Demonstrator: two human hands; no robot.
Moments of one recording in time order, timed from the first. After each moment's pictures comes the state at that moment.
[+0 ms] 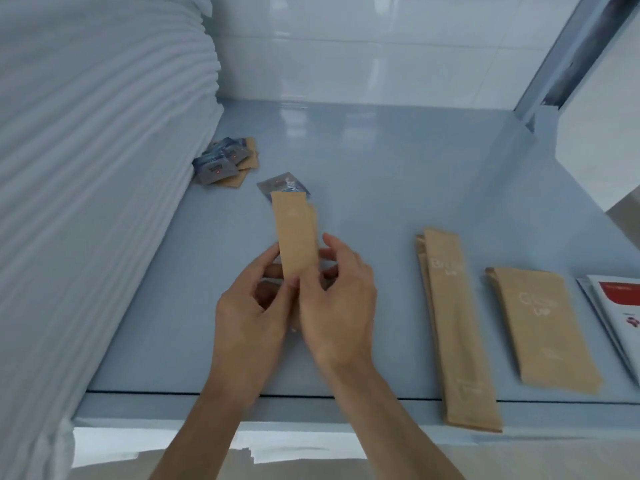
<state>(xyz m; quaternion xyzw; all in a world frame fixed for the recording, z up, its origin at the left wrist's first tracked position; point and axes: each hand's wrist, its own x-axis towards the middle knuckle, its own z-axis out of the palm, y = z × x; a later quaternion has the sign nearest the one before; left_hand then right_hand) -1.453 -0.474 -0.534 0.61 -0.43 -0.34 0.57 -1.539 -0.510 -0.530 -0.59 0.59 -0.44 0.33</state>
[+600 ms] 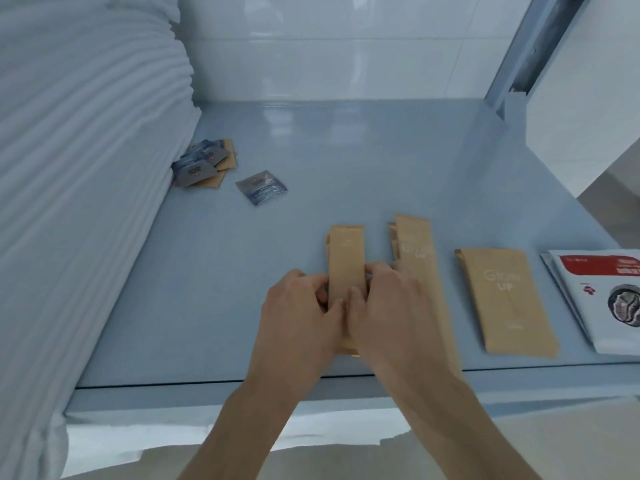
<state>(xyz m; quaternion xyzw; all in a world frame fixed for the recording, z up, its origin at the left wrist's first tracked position) -1.509 -0.476 -0.515 0.71 -0.58 -0.26 0.31 -1.615 -0.491 -0.492 -0.67 0.69 -0.15 0.22</state>
